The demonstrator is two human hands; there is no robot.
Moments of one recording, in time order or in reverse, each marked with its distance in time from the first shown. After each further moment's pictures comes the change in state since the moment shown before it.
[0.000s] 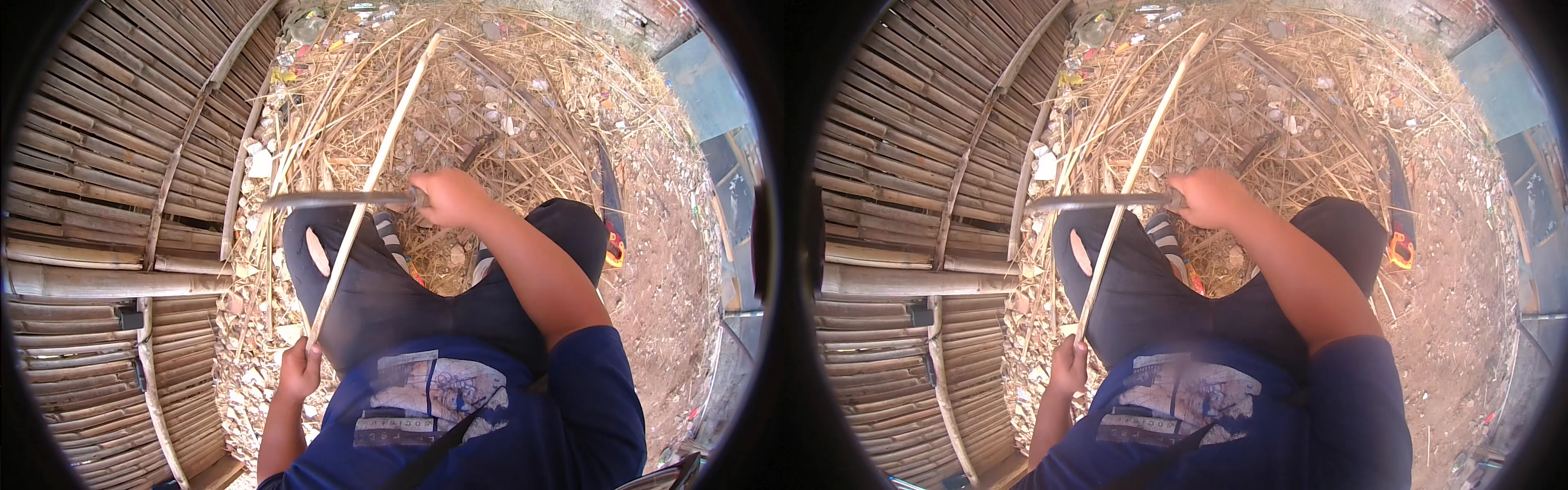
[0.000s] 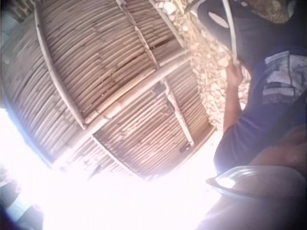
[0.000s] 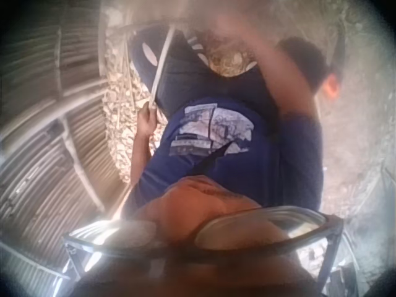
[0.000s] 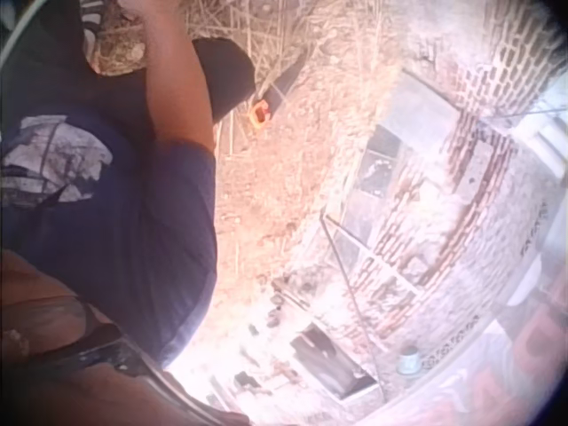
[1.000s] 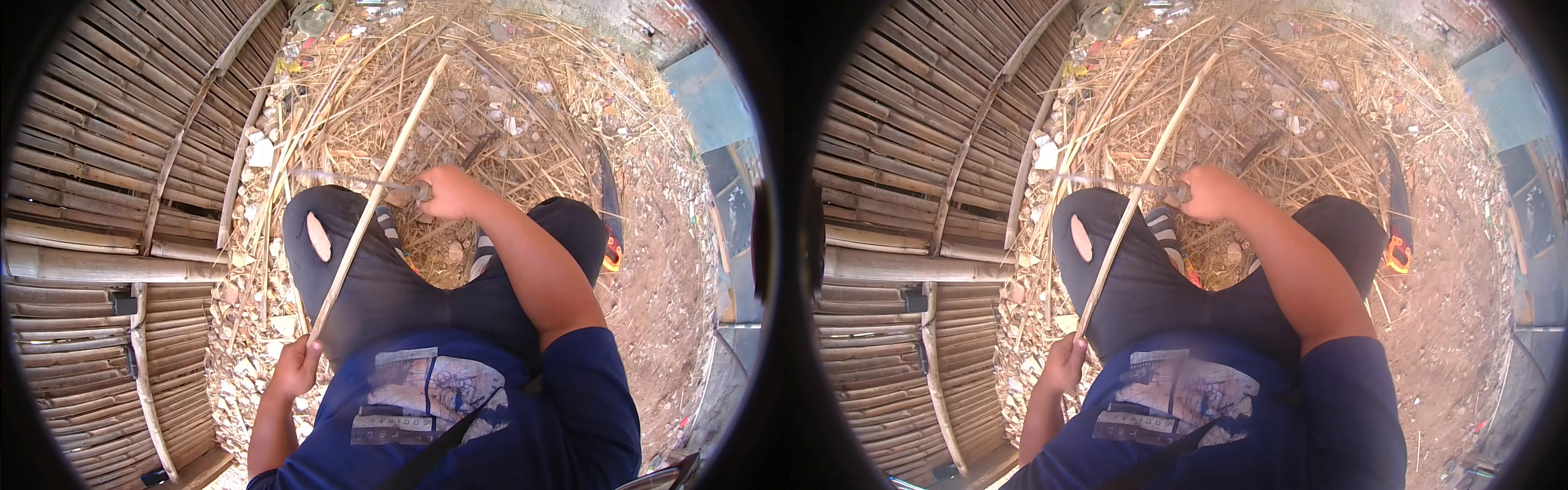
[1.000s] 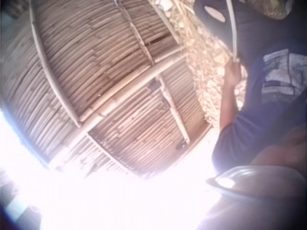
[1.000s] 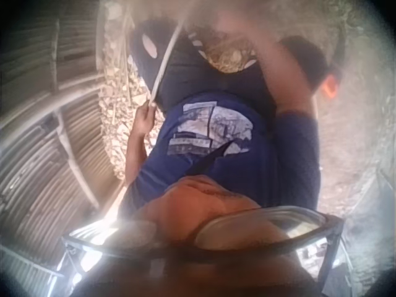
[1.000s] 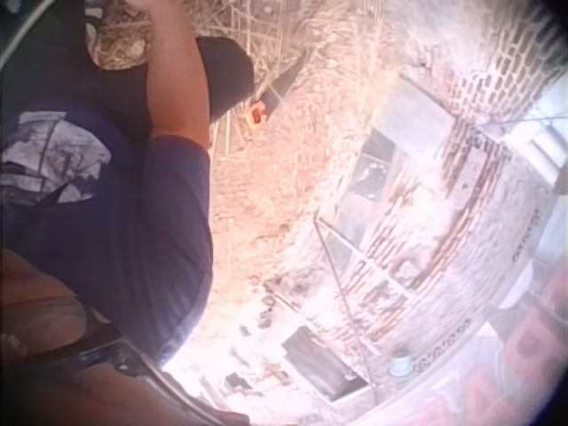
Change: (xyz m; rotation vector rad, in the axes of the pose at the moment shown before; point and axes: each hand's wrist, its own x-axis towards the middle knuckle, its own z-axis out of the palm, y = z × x) left_hand -0.008 0.013 -0.010 -0.091 -0.165 -0.139; right_hand 0.007 0.006 0.009 0.097 -0.141 0.072
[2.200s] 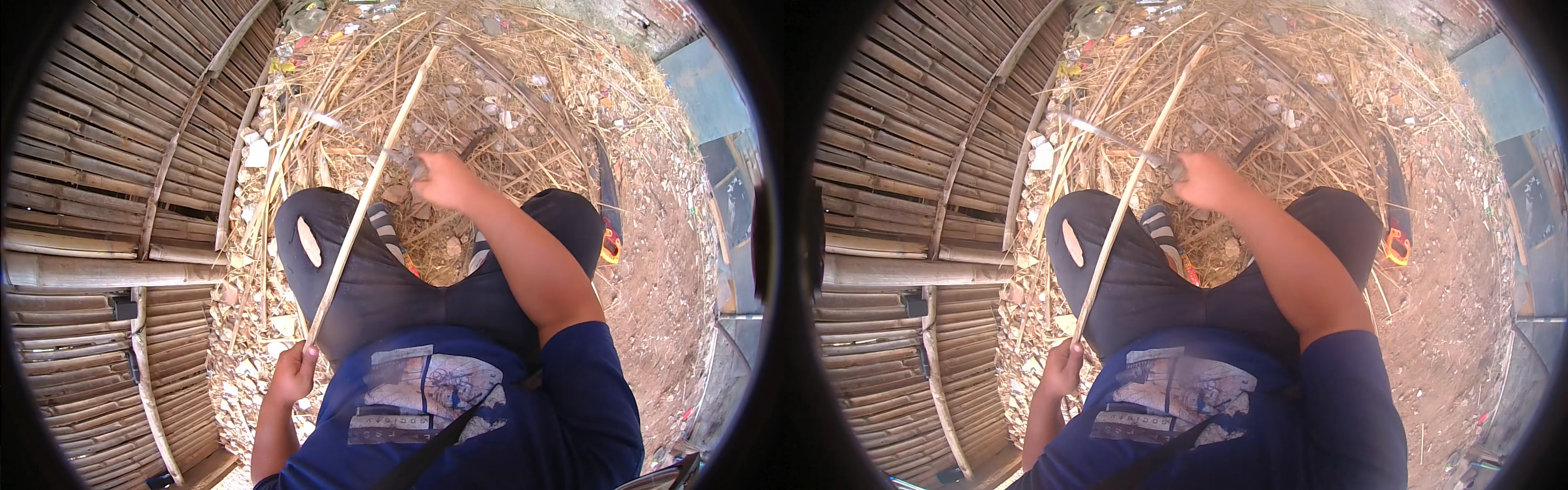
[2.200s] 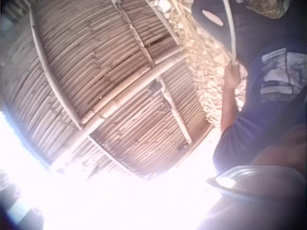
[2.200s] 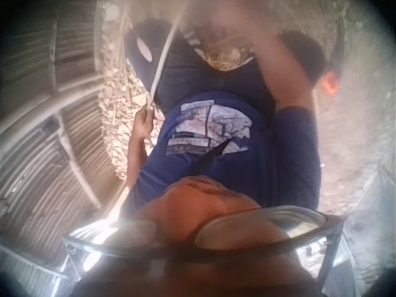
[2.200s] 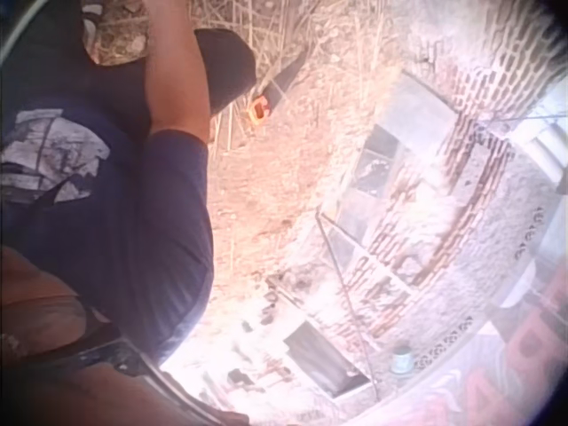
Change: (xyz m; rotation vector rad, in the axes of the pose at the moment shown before) left_hand -0.010 -0.017 0.003 -0.066 0.029 0.007; right_hand 0.007 0.006 0.005 0.147 0.188 0.088
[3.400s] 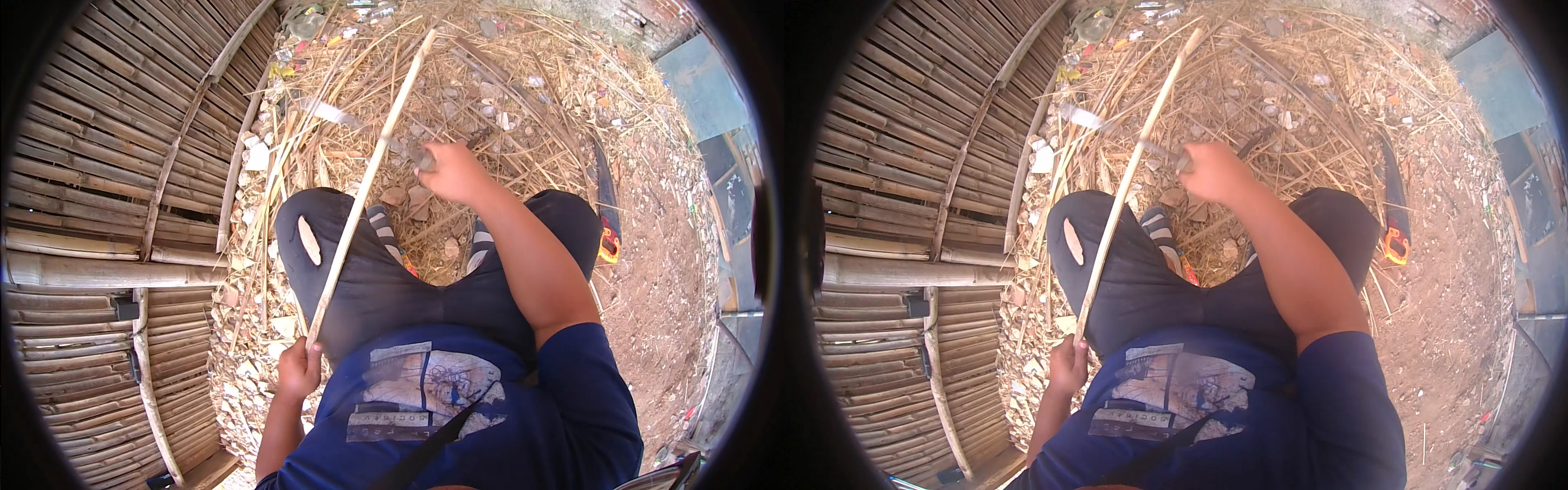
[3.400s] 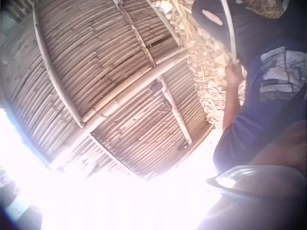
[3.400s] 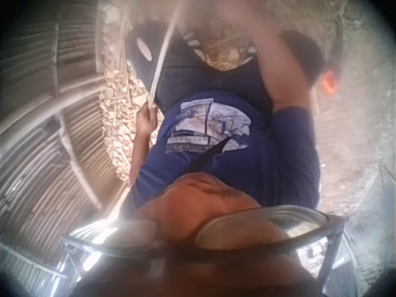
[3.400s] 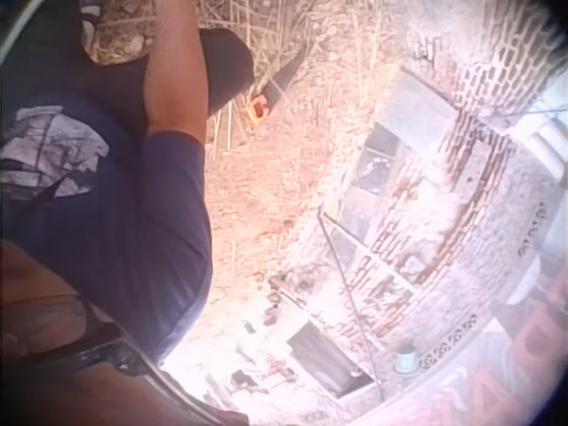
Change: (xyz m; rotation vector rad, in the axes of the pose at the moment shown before) left_hand 0.004 -0.011 0.023 0.220 0.219 0.127; right_hand -0.005 -0.003 -0.023 0.020 0.088 0.034
